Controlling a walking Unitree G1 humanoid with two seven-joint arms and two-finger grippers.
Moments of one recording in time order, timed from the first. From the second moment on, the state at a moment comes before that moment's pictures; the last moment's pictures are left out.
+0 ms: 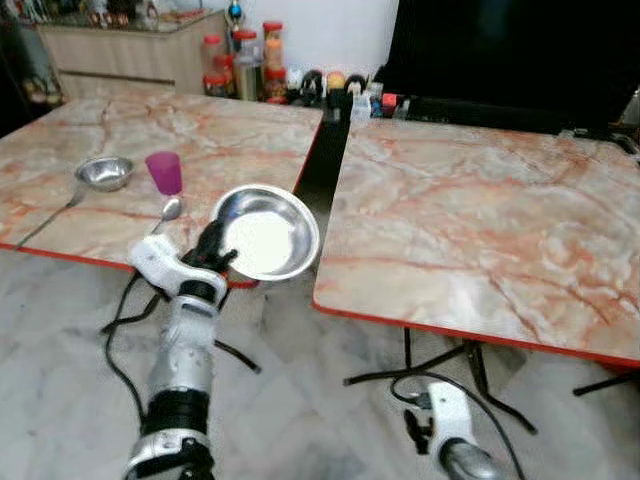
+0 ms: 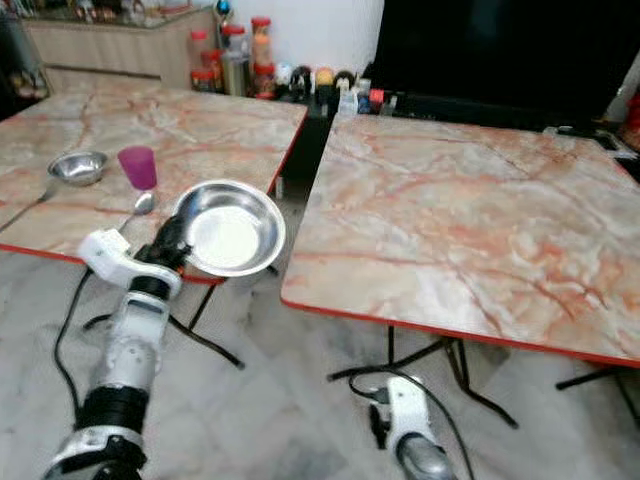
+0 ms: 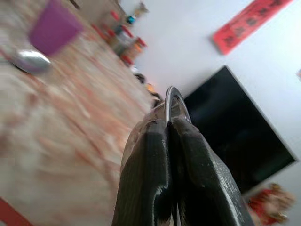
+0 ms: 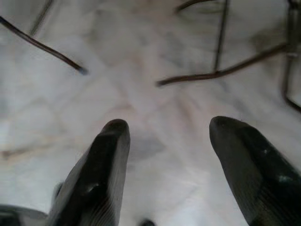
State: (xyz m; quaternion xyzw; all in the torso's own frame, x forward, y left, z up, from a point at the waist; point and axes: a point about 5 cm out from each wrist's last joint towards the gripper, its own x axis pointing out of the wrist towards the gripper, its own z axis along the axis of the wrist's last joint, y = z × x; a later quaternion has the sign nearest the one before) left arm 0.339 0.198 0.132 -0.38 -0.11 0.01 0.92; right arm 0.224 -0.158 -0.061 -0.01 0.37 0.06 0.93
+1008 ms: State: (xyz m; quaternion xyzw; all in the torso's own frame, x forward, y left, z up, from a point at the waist) left arm 0.342 0.187 0.134 -0.39 -0.11 0.01 0.91; right arm 0.221 -0.166 -0.063 -0.01 0.38 0.05 0.92
